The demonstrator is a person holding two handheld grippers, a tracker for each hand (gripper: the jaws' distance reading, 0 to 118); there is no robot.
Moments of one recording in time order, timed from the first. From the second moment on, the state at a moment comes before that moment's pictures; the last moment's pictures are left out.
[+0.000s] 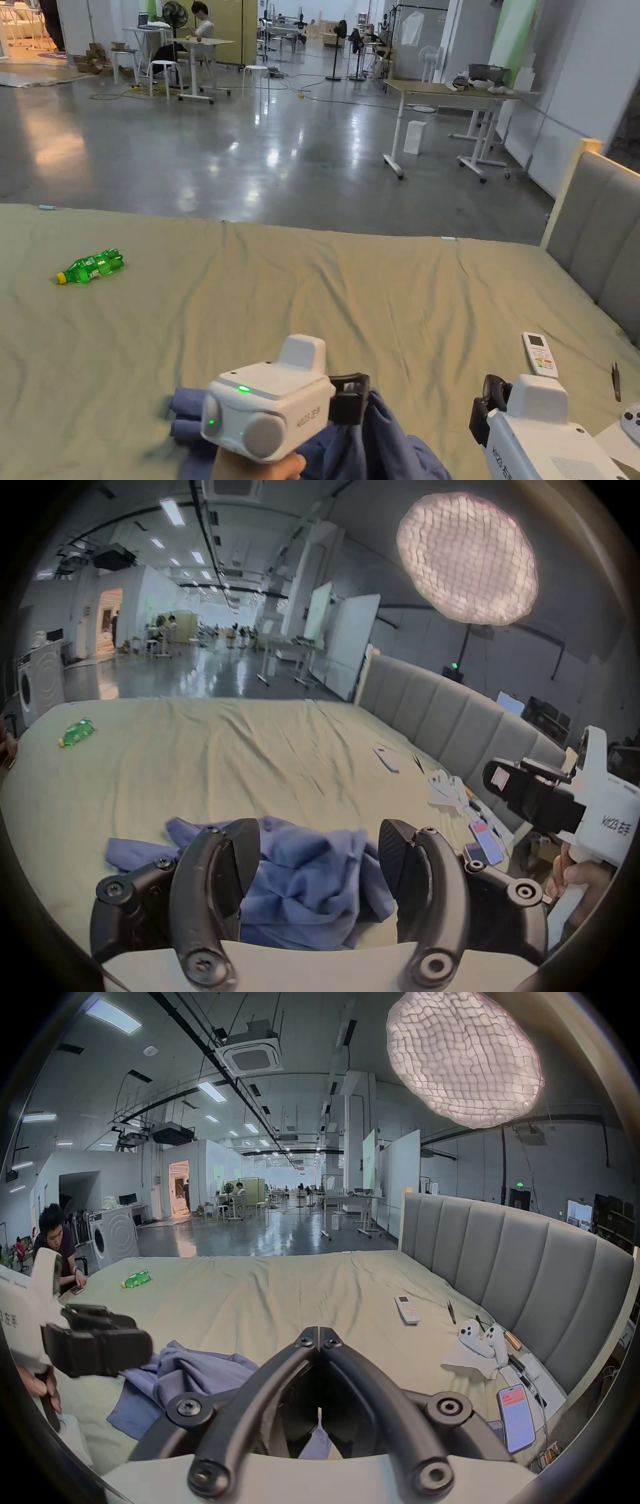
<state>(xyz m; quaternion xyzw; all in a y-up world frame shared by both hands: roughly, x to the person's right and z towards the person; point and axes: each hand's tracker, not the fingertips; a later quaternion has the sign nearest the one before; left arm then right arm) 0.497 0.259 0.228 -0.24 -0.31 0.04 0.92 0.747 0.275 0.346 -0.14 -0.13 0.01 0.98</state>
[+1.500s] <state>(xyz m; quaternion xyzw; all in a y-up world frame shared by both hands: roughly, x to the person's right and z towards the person) 0.352 0.131 0.054 -0.45 -0.06 0.03 0.89 0.744 0.237 0.298 -0.16 -0.13 0.02 0.98</state>
